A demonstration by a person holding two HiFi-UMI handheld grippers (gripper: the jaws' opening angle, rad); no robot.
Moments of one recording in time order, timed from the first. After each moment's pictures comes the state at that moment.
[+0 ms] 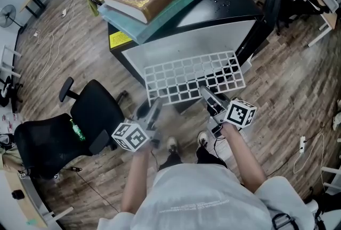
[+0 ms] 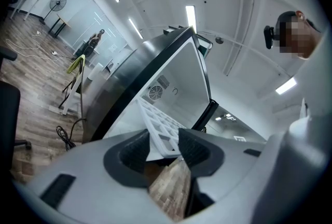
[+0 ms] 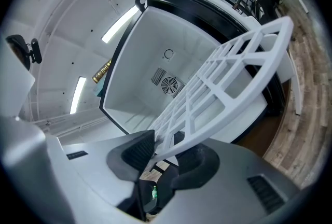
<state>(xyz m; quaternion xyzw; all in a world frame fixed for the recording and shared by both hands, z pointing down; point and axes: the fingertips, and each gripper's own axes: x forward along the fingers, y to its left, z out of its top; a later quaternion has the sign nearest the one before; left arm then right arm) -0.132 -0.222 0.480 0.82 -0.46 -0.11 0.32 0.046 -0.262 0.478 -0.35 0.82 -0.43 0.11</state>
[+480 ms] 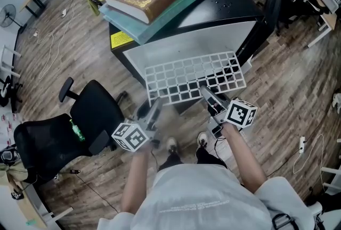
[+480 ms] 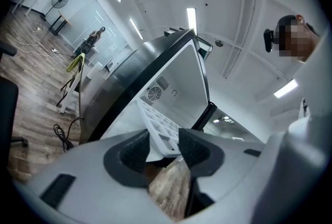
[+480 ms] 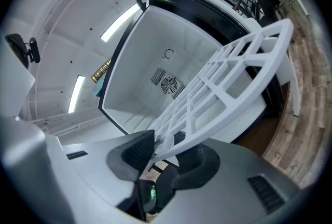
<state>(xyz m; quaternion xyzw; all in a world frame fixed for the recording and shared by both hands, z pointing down) -0.133 -0.223 0.478 0.83 -0.45 -0.12 0.32 0.044 -0.264 0.475 -0.36 0.82 -0.43 0.11</state>
